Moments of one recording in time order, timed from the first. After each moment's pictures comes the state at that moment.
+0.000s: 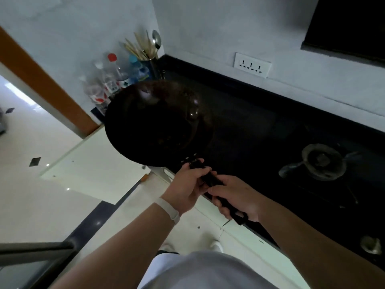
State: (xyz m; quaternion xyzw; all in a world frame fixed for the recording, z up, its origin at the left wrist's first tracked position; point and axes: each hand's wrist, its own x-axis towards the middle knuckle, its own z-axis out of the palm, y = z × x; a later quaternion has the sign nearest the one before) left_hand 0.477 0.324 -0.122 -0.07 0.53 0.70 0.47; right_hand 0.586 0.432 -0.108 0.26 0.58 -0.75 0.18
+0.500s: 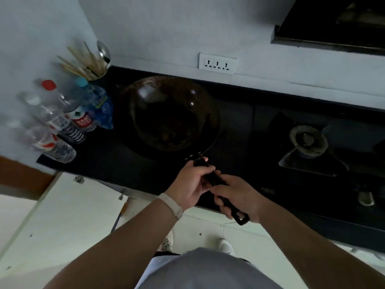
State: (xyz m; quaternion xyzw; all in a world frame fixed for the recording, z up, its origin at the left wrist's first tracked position) left_hand 0.352 0.350 -0.142 0.02 0.49 0.59 0.64; right_hand 0.496 0.399 -0.115 0.40 0.51 -0.76 0.02
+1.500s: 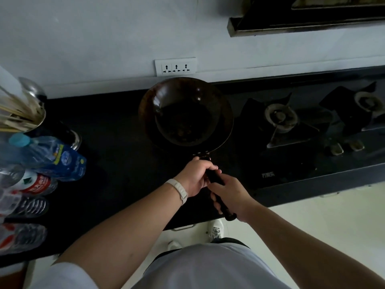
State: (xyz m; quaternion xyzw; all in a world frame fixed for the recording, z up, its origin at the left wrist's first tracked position) left_hand 0.280 0.431 -0.164 0.13 0.52 0.36 0.77; right_hand 0.409 0.387 -0.155 0.61 0.42 -0.64 -0.19
